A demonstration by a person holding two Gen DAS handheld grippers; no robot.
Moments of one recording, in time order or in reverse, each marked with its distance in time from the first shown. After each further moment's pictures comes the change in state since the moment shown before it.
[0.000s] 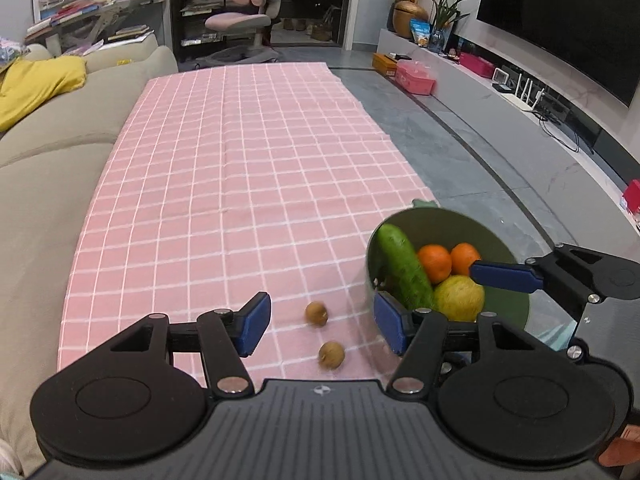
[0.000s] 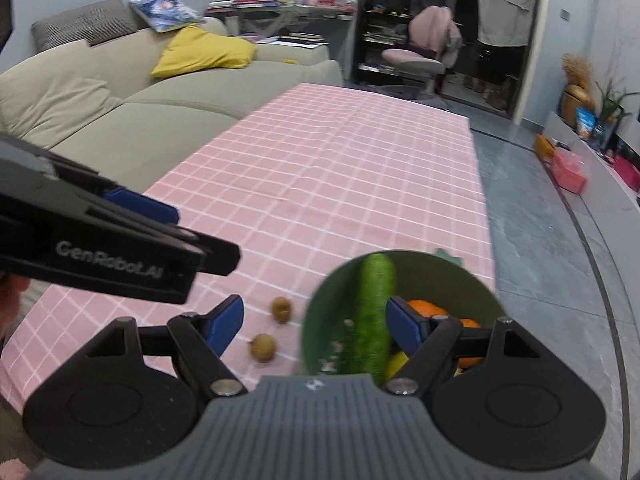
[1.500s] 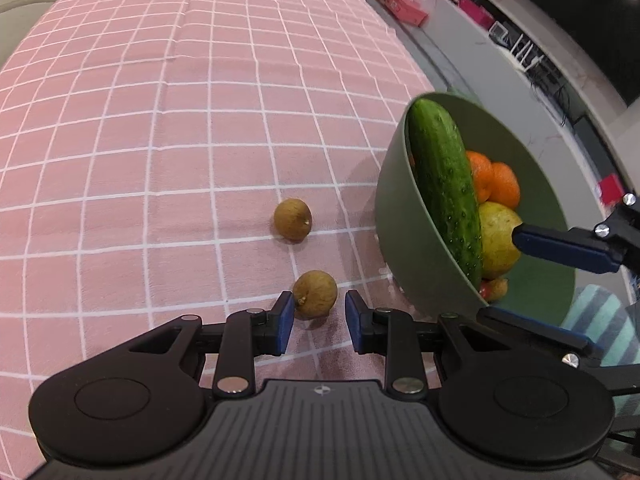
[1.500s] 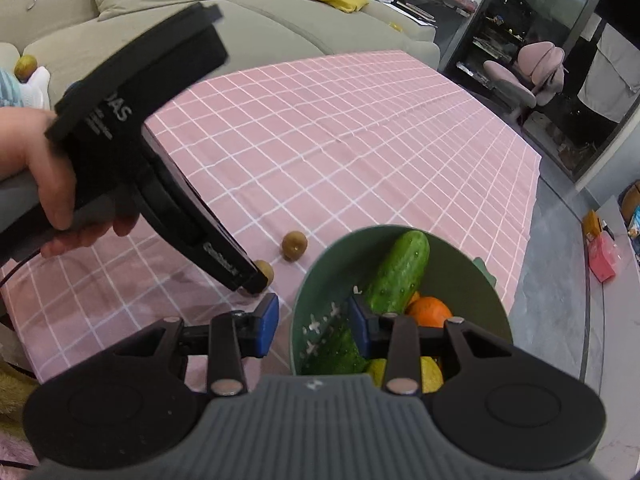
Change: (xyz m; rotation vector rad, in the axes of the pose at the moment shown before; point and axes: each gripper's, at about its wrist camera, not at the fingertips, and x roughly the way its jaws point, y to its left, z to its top) left arm 0.124 0.024 -0.040 -0.139 0.264 -0.203; right arm 0.021 0.003 -0.024 -0.418 0.137 0.066
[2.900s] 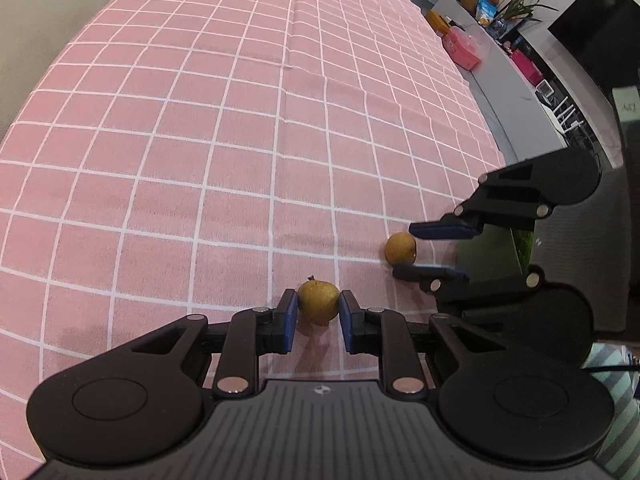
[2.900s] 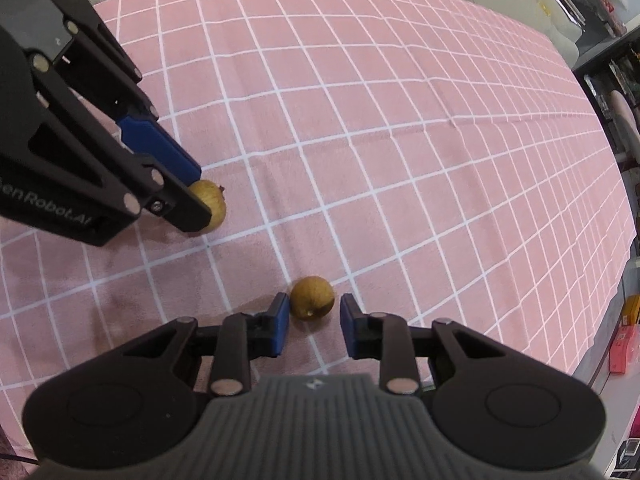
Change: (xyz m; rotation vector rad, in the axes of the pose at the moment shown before) left arm -0.033 0.077 -0.005 -0.207 -0.063 0.025; right arm 0.144 0.003 0.077 -0.388 0.275 0.180
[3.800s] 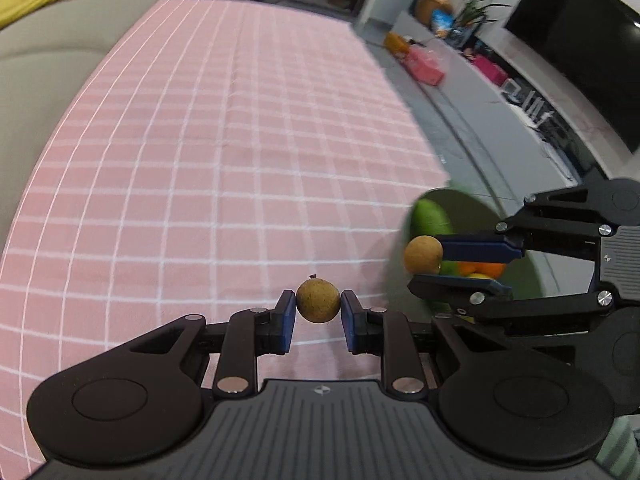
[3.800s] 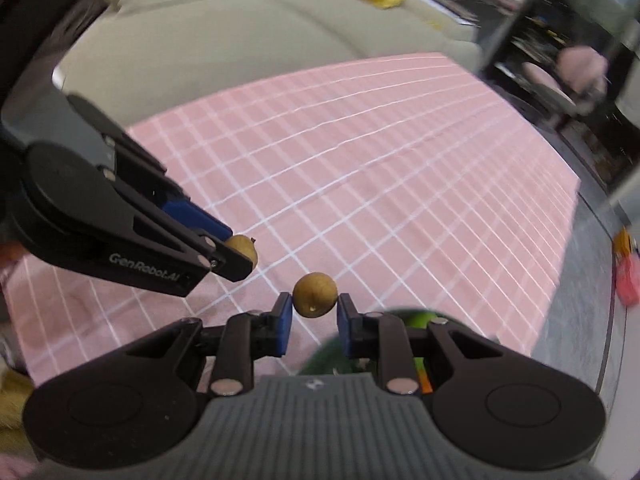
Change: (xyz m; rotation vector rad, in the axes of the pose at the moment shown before) left arm -0.049 -0.074 0.009 0.170 -0.120 -0.001; right arm -0.118 -0.002 -0.049 0.357 -0.263 -0.071
